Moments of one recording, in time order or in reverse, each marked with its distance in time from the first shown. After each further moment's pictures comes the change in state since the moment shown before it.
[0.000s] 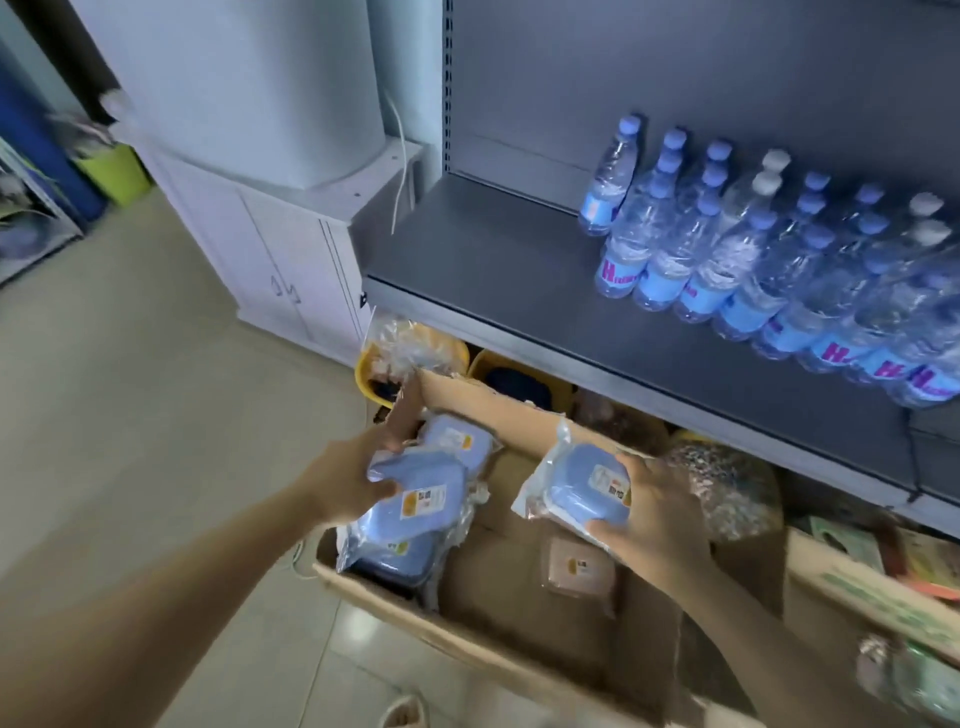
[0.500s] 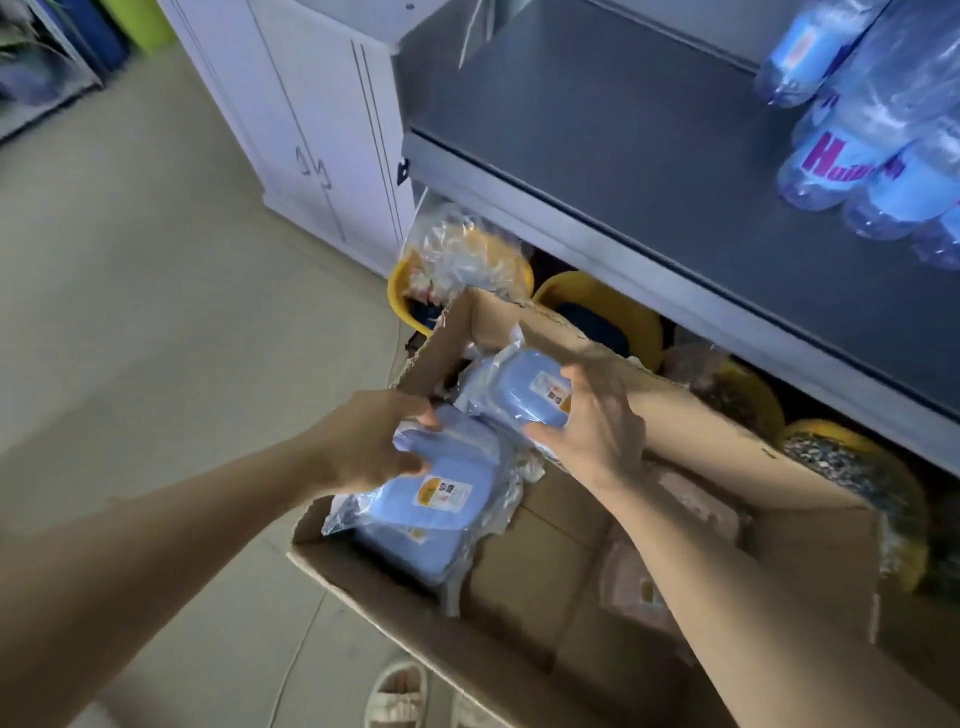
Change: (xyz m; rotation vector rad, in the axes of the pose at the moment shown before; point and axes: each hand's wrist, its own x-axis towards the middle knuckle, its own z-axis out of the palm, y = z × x) left_hand 0.104 -0.084 0.069 0.046 -0.077 0.011; right_hand 0.161 -0.085 0.184 0.069 0.030 -0.167
